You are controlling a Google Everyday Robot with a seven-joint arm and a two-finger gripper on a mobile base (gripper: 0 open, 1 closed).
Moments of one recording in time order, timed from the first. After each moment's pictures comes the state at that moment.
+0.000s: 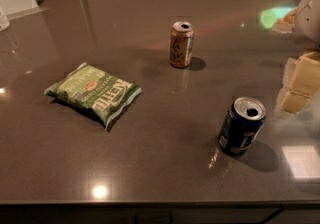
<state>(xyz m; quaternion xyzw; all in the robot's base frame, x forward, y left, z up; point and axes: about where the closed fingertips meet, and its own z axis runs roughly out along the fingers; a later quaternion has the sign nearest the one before) 0.438 -0.217 0.976 -0.60 0.78 -0.03 0.16</state>
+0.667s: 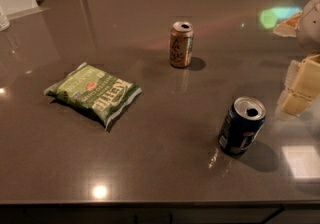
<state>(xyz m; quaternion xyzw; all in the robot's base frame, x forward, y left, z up) 0.437 -0.218 0.971 -0.60 0.78 -0.01 0.18</state>
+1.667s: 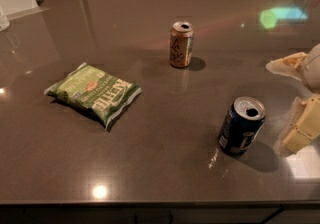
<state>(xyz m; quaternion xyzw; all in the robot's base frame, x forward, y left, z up) 0.397 -0.206 0.926 -0.58 0.77 0.13 0.23</state>
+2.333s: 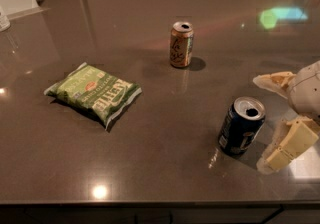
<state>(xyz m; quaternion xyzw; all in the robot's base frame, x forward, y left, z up) 0.383 -0.184 0.902 -0.58 0.75 0.16 0.27</state>
